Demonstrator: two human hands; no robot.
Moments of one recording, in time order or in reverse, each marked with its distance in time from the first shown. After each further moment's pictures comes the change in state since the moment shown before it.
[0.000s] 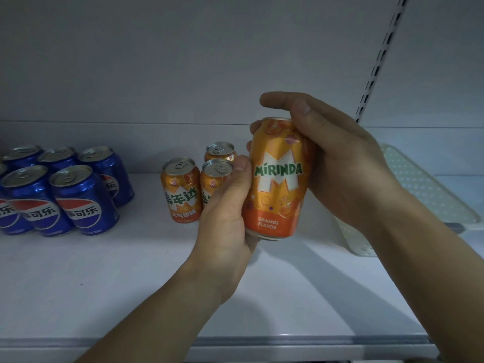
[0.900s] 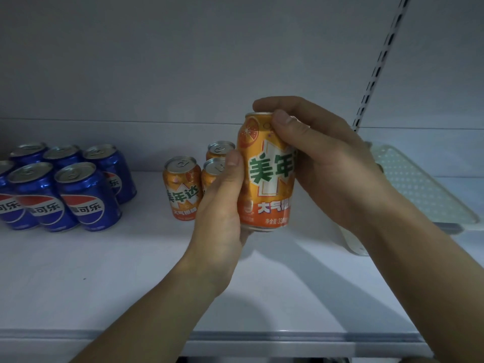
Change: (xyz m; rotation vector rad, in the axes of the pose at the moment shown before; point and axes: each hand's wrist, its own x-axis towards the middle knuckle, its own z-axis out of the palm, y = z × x) left_hand -0.005 0.006 0.001 0.103 0.036 0.075; right_hand 0.001 0.000 0.007 -0.065 -0.018 -0.019
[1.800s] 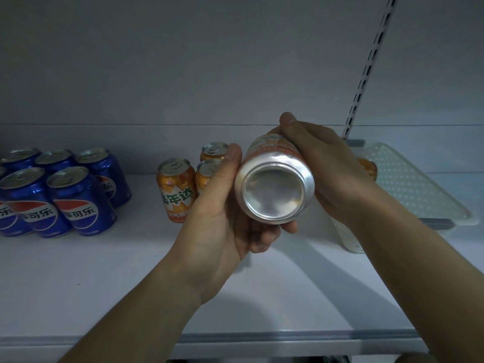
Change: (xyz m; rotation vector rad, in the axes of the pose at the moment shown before) left_hand -0.008 0.010 0.002 0.069 -0.260 -0.156; right_hand 0.004 0.006 -0.007 -0.331 0.225 0.164
